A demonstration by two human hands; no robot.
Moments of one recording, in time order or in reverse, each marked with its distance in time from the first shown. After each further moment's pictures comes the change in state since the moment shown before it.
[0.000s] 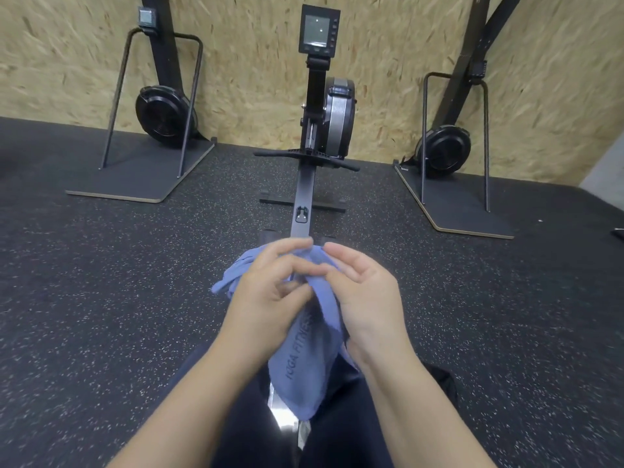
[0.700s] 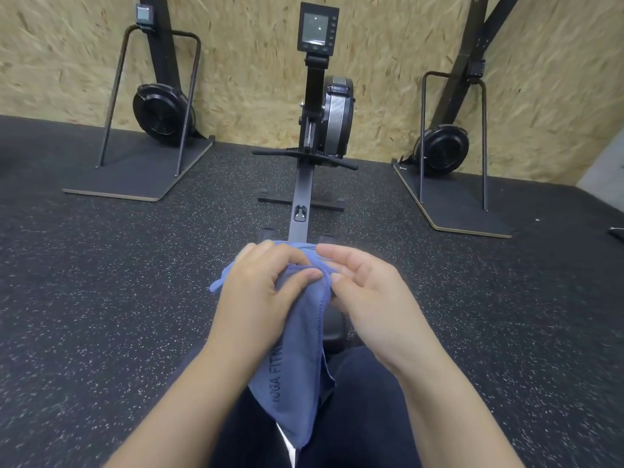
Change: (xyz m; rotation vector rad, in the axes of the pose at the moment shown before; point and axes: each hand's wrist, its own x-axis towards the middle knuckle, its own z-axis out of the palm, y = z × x) left_hand 0.005 -0.006 -0.007 0.411 0.118 0.164; right_hand -0.011 -0.023 -0.015 -0.363 -0.278 -0.031
